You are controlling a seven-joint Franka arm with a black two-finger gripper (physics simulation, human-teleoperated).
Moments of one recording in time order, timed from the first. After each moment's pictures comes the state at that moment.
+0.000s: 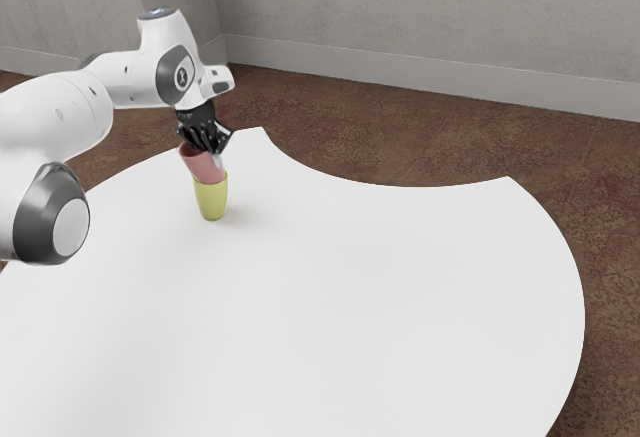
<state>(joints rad) 0.10 0.78 0.21 -1.07 -0.21 1.97 0.24</state>
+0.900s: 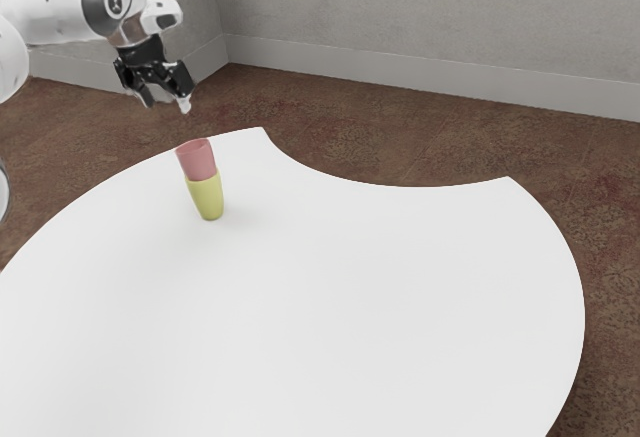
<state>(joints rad) 0.11 0.38 0.21 -1.26 -0.13 1.80 0.28</state>
